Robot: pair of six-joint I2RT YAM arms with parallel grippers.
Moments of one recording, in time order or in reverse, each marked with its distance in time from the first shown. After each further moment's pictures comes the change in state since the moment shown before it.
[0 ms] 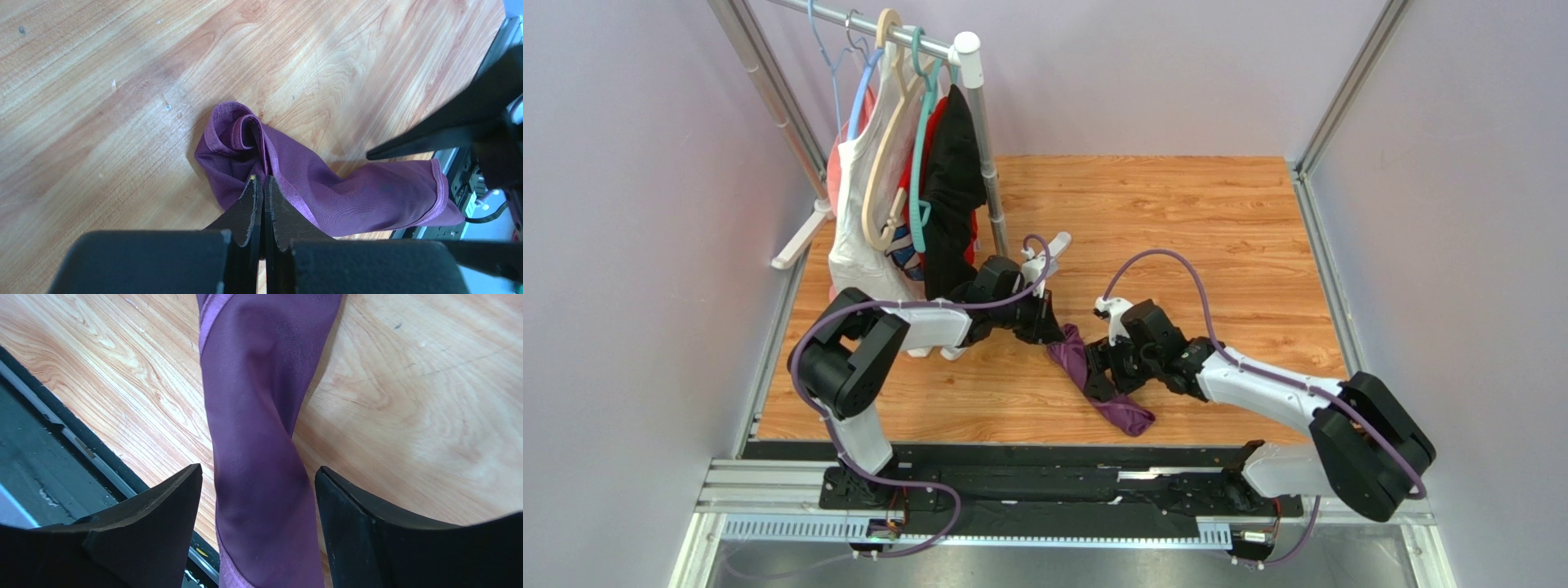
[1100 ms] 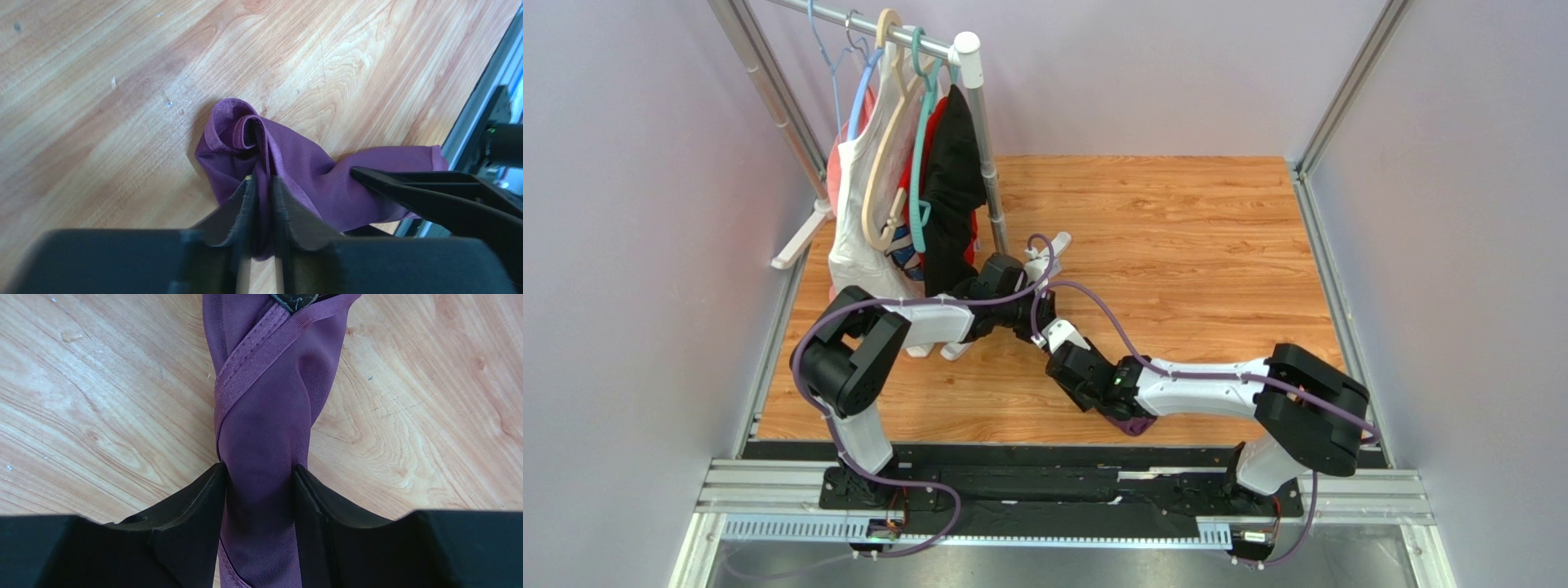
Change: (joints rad) left arm -0.003 0.016 0.048 -0.086 0.002 0.036; right arm 0.409 0.236 0.189 -0.106 0.699 -0.082
